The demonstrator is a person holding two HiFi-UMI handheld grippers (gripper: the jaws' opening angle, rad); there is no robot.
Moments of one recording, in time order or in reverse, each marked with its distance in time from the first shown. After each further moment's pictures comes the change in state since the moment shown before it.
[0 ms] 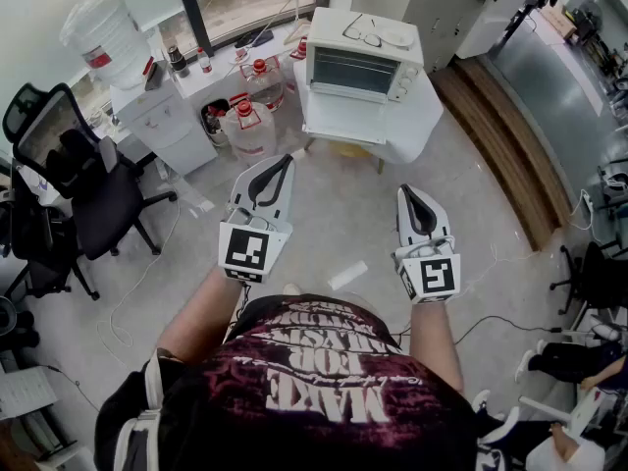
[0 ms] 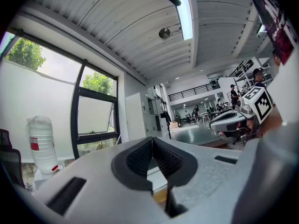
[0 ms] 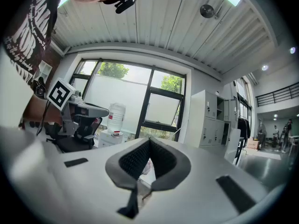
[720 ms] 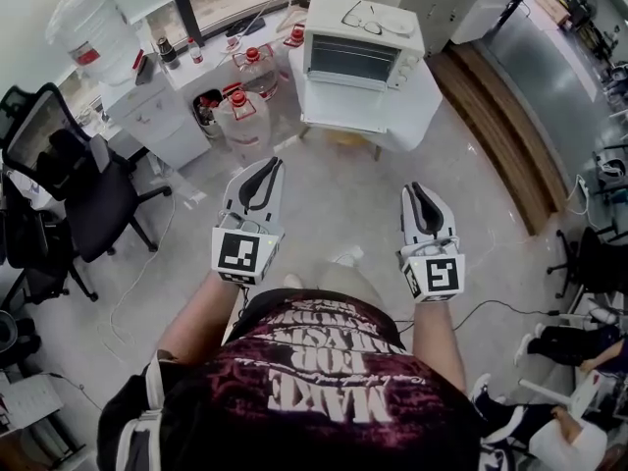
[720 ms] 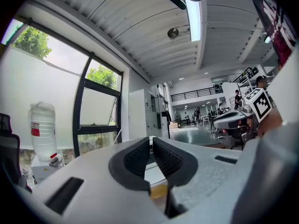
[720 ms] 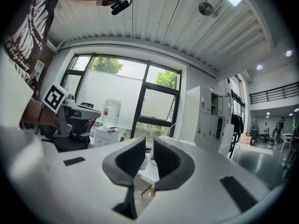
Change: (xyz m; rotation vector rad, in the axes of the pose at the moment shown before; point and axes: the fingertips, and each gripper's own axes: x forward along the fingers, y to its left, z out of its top) left arm -0.015 0.028 -0.041 -0.083 0.019 0.001; right arm 0.004 0.007 -0.017 0.024 0.058 -0.071
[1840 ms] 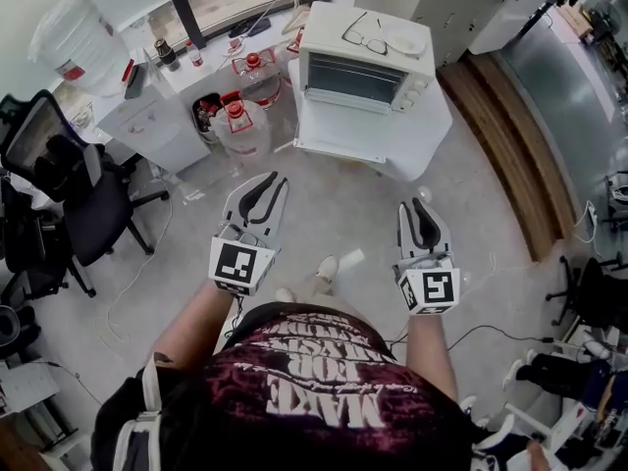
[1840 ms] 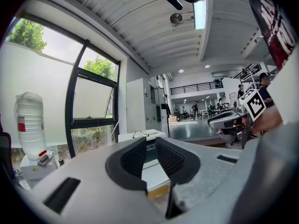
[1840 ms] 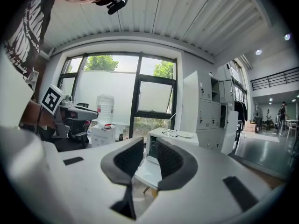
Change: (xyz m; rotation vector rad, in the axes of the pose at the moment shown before) left arm 0.121 0.004 -0.036 -0.008 0.097 -0.020; right arm 0.092 -0.090 -0.057 0.097 0.068 0.043
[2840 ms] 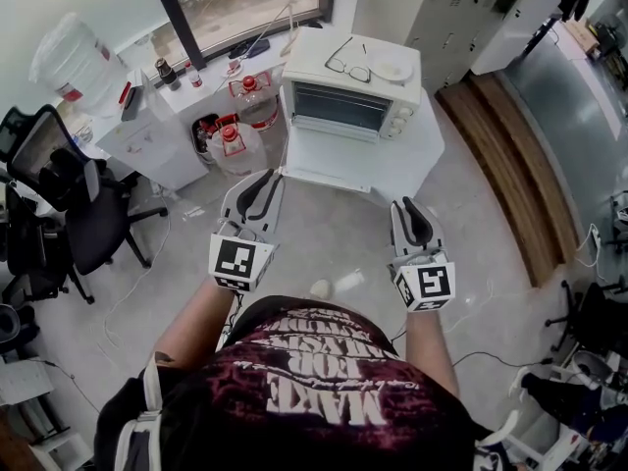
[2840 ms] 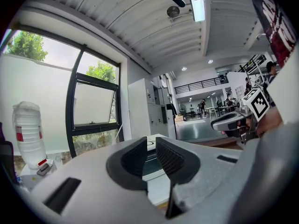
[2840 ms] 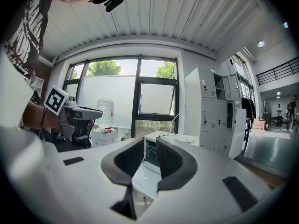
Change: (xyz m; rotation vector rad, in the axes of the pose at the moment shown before) left arm 0.089 -0.006 0.033 0.046 -0.017 0.088; right arm 0.053 -0.079 0.005 0.025 -0.034 0.092
